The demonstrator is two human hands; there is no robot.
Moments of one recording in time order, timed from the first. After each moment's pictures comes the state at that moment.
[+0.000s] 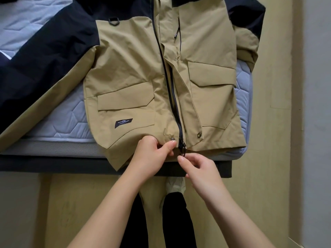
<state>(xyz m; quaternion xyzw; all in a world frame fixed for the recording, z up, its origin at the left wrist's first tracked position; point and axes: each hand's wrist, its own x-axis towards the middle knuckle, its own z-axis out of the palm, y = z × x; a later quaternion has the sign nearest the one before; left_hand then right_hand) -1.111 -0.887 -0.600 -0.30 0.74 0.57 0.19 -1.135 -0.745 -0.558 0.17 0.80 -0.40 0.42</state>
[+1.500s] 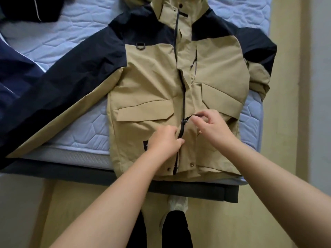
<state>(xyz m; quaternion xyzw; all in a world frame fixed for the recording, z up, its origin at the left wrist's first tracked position) -1.187 -0.927 -0.617 -0.27 0.84 0.38 0.27 -1.272 -0.809 -0.582 -0.06 0.86 -0.36 0.35</state>
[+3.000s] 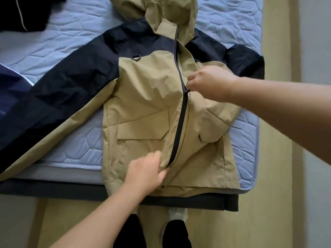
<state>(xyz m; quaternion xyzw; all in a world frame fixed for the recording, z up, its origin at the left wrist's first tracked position) -1.128 -0.948 -0.643 -0.10 0.96 0.19 0.17 -1.413 -0.868 -0.571 -0.64 0.74 0.15 0.10</state>
